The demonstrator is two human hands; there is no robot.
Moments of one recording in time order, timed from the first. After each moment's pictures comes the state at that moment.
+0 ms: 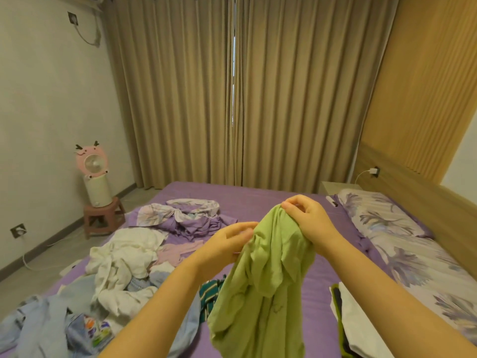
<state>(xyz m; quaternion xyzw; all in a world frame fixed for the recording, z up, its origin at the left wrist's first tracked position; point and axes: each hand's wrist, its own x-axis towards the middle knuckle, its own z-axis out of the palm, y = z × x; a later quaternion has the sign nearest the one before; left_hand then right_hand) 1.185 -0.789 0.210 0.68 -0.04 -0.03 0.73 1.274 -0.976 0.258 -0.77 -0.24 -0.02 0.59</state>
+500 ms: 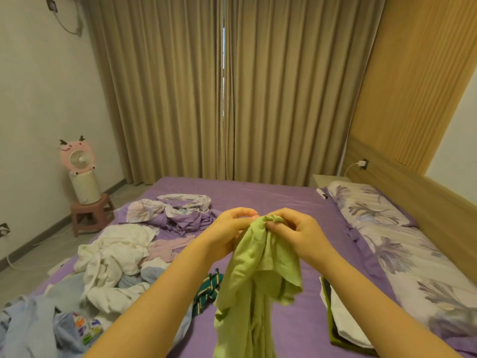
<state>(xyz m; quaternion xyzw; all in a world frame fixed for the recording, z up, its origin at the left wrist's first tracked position) 1.205 -0.818 0.234 0.64 0.02 -0.03 0.77 1.240 -0.996 0.237 -0.77 -0.34 -0.03 0.54</state>
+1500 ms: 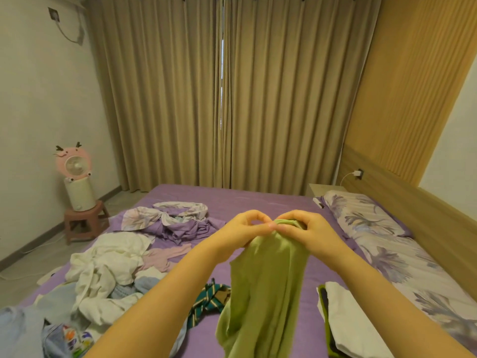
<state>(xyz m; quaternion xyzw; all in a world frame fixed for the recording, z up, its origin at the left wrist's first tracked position) 1.211 -0.830 0.251 0.75 -0.06 -0.04 0.65 1.265 -1.014 0.254 -0.80 -0.33 -0.03 0.50</state>
